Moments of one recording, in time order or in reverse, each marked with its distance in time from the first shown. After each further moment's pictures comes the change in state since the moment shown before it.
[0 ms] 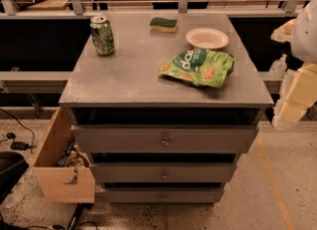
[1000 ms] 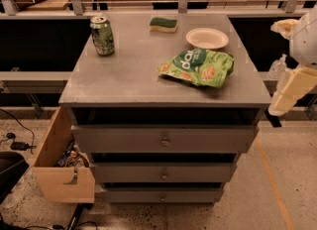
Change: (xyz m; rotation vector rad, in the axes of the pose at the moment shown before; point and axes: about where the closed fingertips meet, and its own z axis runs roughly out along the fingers) arm 0.018 -0.058 0.036 0.165 -0.084 -0.090
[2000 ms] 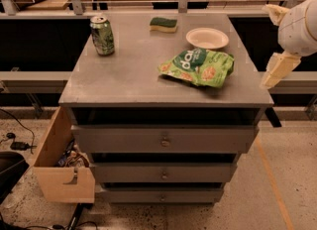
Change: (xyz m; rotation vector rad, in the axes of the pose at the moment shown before) arm 0.013 -0.088 0.050 0.208 -0.083 -0.163
